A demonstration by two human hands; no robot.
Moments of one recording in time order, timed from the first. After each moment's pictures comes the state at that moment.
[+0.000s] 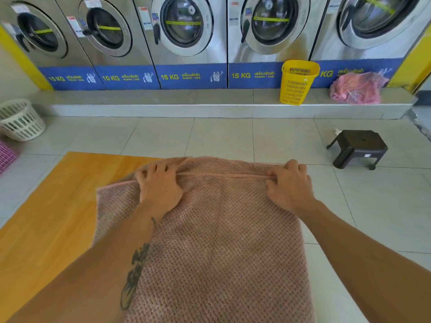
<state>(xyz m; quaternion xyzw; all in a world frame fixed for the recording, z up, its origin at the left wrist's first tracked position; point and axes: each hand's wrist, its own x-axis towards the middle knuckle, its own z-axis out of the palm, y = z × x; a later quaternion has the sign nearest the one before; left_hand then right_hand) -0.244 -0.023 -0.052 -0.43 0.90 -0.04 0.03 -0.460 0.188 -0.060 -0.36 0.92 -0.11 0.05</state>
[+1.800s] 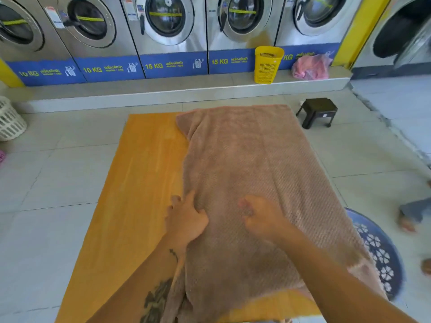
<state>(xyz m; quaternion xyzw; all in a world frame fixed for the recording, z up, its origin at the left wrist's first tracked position) 0.128 0.094 -0.026 -0.40 0.85 0.32 0.09 0.005 0.269 -0.005 -0.31 0.88 -0.21 0.28</state>
